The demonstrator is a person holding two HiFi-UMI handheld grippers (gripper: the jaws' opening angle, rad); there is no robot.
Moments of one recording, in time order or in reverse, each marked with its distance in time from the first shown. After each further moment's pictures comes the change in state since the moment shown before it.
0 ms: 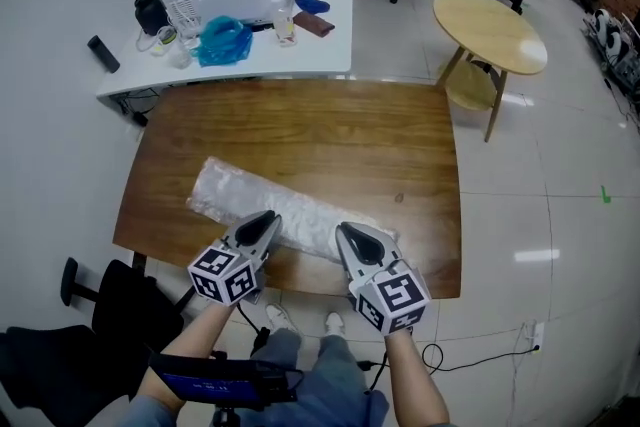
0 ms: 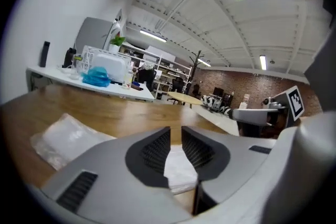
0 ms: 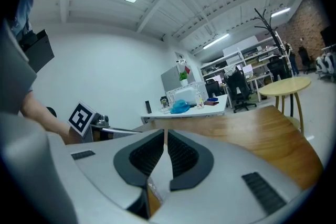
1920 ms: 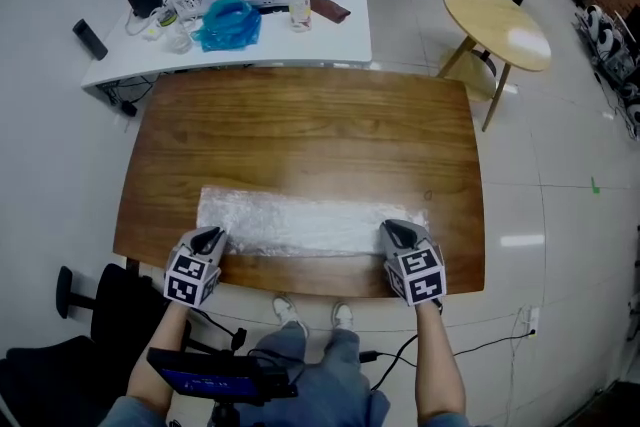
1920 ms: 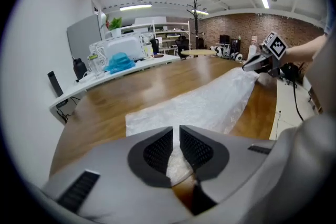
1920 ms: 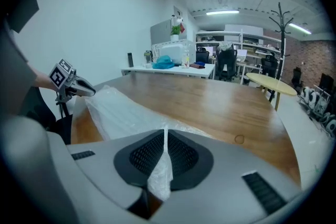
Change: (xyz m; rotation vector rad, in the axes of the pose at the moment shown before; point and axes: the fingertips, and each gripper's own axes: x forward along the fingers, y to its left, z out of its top) left arm -0.095 0.185 -0.083 0.325 0.444 0.176; right arm 0.035 -0.060 -0.108 -0.140 0.486 -0.223
